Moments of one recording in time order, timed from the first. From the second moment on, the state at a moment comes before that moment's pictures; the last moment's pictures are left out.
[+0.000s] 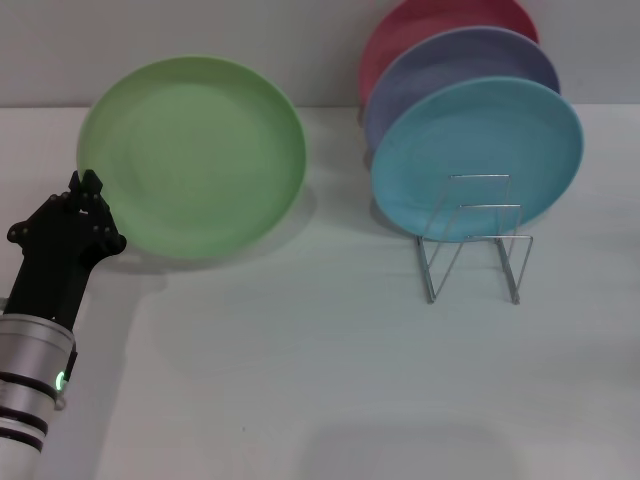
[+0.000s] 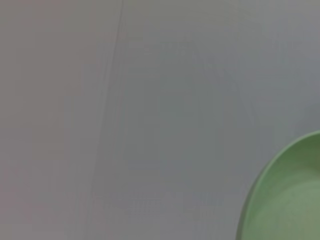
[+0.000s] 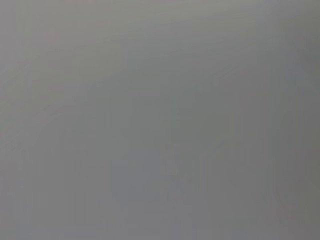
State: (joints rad) left arm -0.21 -2.08 -0.75 -0.61 2.18 1.12 0.07; right arm 0.47 2.07 0.48 -0.12 -1.40 -1.33 0.56
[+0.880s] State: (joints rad) left arm -0.19 -2.08 -0.73 -0.60 2.17 1.10 0.07; right arm 0.24 2.08 0.29 0.15 -1.72 -1.71 0.38
